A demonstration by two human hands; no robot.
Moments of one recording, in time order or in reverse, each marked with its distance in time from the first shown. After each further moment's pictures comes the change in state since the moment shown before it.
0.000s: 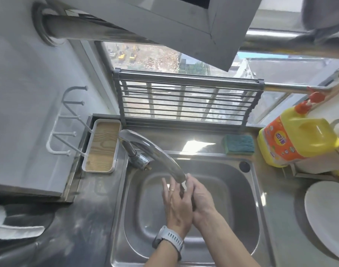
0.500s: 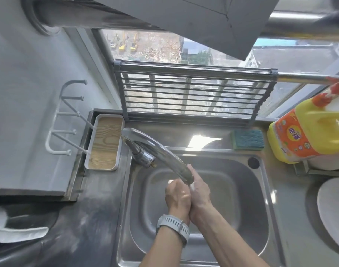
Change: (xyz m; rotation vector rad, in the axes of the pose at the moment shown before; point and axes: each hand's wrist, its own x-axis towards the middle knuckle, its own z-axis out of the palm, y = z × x) left_hand 0.026 0.016 -0.009 -0.189 0.075 -0.409; right_hand 0.010 0.008 0.018 -0.353 0.172 -0.141
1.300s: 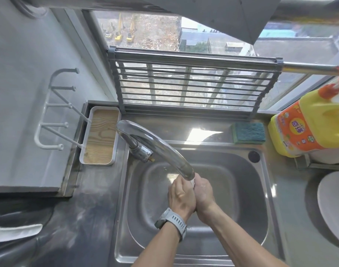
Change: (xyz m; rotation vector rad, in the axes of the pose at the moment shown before) left_hand -0.003 -0.017 -0.002 0.368 -0.052 0.295; right_hand 0.016 0.013 -0.025 -0.262 -0.043 -0.107
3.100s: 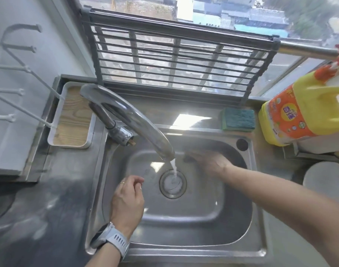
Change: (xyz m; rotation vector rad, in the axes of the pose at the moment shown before) left_hand -0.004 -0.081 -0.060 0.341 0.181 0.227; right_hand 0.135 0.002 -0.125 -1.648 -0.221 -0.529
